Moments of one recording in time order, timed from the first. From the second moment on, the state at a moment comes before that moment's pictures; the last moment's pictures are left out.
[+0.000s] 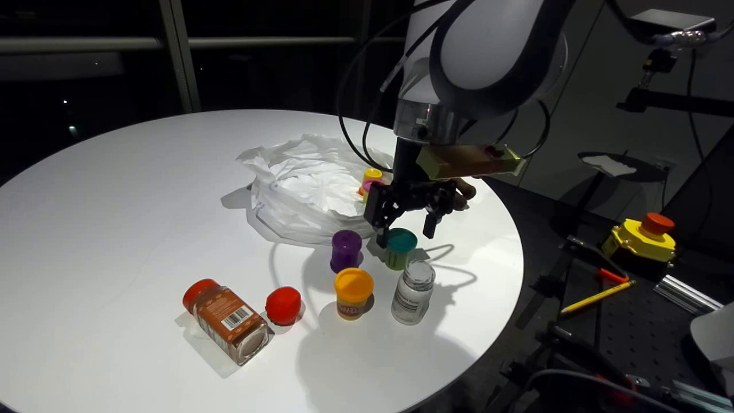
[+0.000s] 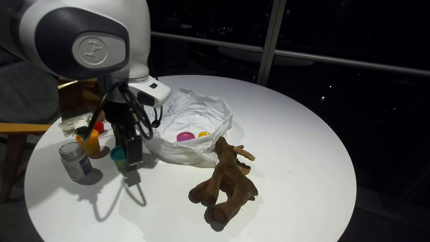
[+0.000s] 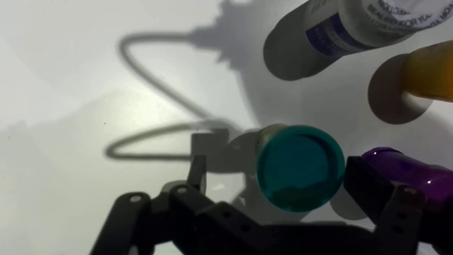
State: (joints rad) arm 0.16 0.35 0.06 -2.45 0.21 2.72 0.44
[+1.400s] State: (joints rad) arm 0.25 0.20 -0.03 -2.29 -0.11 2.46 0.67
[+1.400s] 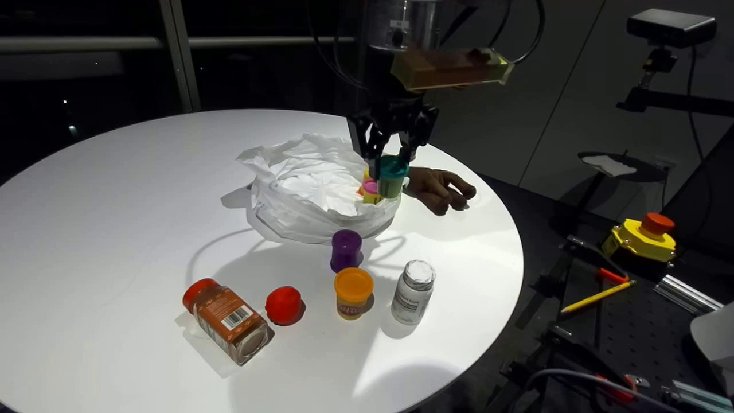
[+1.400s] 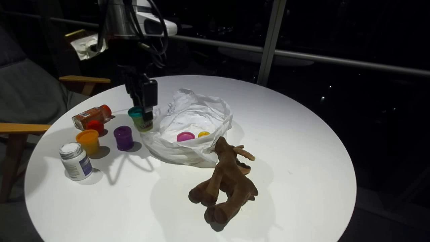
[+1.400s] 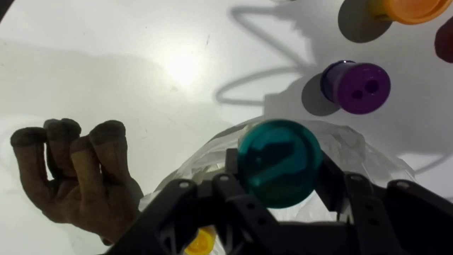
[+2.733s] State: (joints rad) arm 0.26 0.55 -0.08 -2.11 -0.09 2.78 0.57
